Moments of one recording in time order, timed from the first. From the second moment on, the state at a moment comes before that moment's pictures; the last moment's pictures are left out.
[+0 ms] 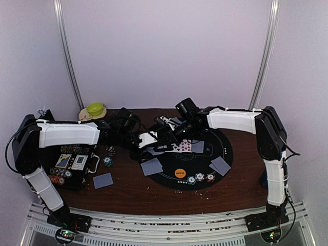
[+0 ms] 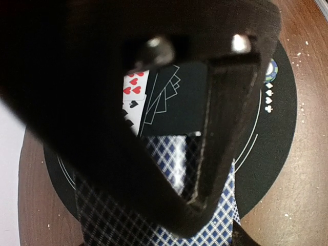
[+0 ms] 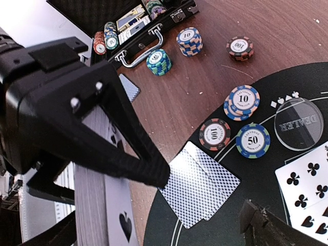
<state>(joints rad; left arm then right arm) -0.77 1.68 1.14 -0.29 0.24 0.73 0.70 2.11 1.68 -0.46 -0.76 -0.06</state>
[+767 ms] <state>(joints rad) -0.77 1.68 1.14 -0.29 0.24 0.73 0.68 2.11 1.69 -0.46 -0.75 -0.09</state>
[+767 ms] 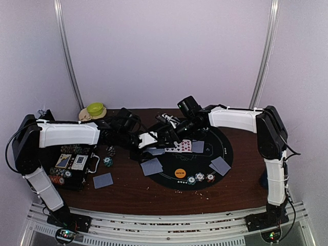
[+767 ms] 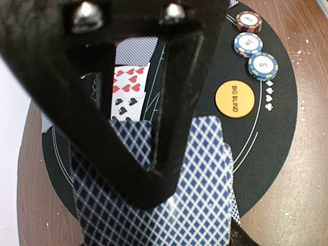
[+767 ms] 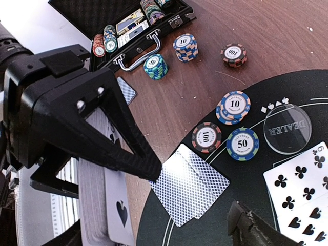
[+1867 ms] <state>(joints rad) -0.77 1.68 1.14 -0.29 0.24 0.73 0.67 2.10 1.76 -0.73 -0.86 -0.29</state>
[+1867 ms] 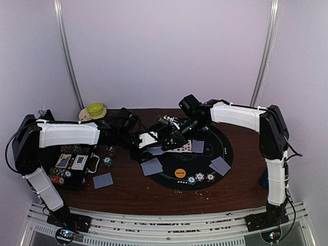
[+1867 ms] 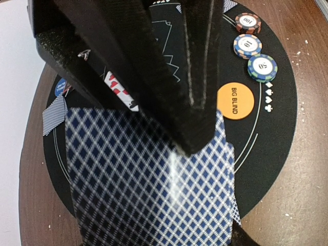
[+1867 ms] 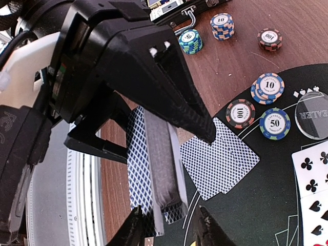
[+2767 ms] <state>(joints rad) -0.77 1.68 1.14 -0.29 0.24 0.74 0.68 2.04 1.74 -0.75 -0.83 -0.31</state>
